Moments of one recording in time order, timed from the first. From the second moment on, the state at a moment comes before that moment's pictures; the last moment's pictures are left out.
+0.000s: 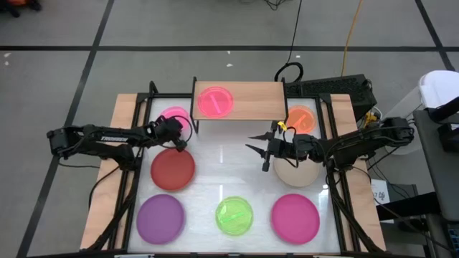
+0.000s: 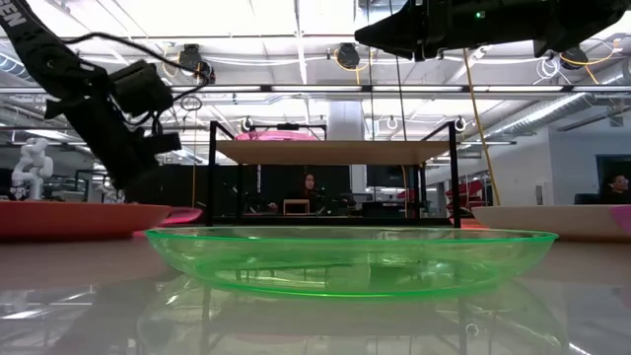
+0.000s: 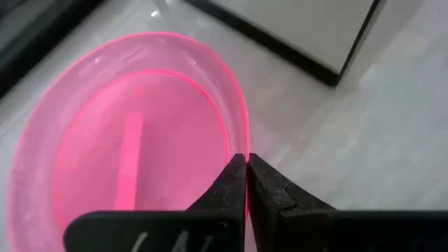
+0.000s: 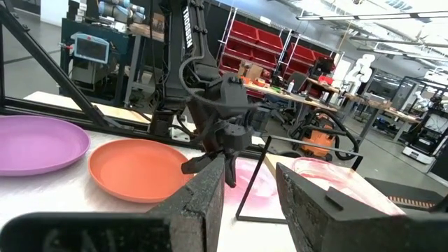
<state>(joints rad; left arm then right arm) 0.44 1.14 0.30 -0.03 -0.31 -0.10 0.09 1.27 0.53 0.75 0.31 -0.29</state>
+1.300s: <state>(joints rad) 0.22 1.29 0.98 -0.07 -0.50 0.33 0.09 1.27 0.53 0.79 0.32 -0.30</state>
